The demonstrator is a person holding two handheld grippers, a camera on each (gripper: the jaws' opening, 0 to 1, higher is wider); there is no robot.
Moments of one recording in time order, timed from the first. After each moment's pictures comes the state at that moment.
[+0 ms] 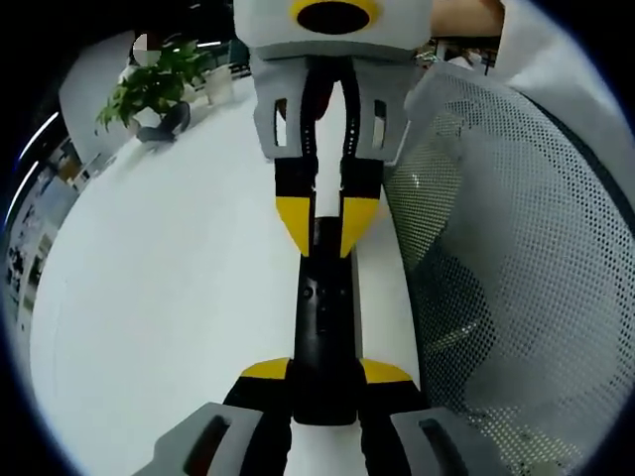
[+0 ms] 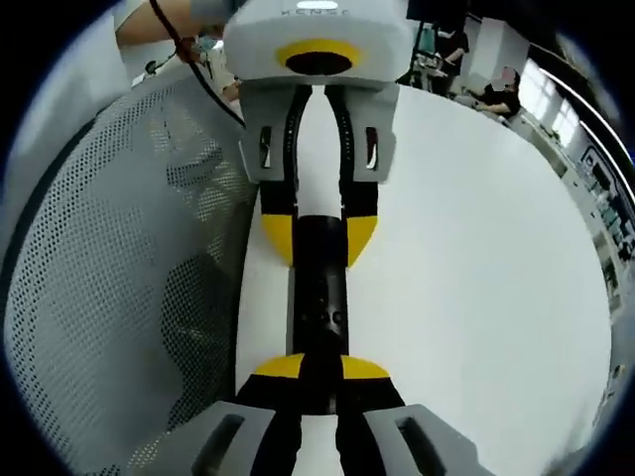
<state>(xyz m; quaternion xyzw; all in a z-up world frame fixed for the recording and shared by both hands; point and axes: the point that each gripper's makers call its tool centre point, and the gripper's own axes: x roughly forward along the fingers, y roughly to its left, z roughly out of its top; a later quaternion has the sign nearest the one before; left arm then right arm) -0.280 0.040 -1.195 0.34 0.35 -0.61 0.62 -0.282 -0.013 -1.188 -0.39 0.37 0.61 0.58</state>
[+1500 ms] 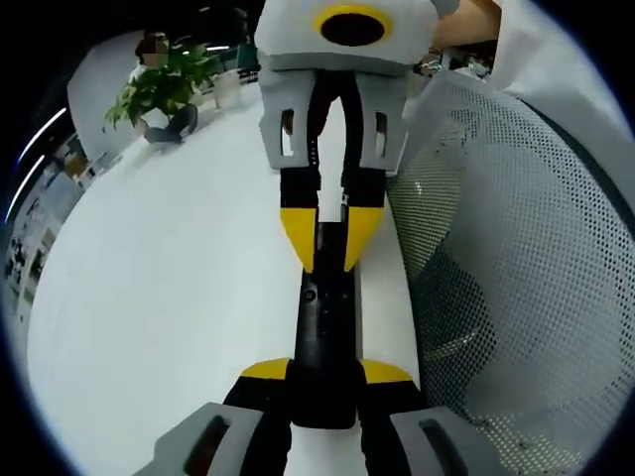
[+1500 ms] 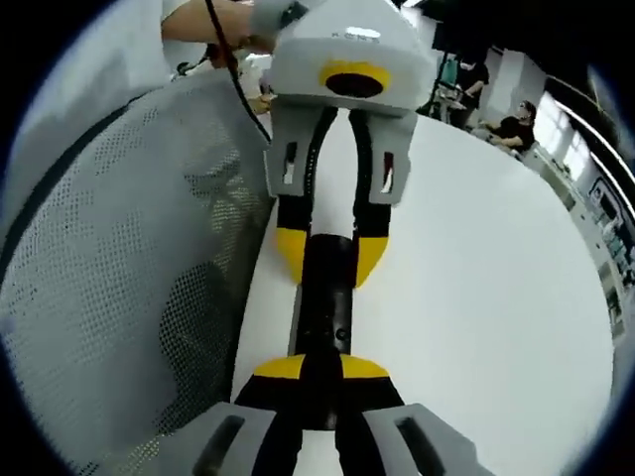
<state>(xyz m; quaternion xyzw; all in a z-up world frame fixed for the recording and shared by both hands) -0.279 0.040 -1.194 0.32 0.34 -0.61 0.64 -0.281 -0.002 -1.185 -0.32 0.39 0.62 0.61</state>
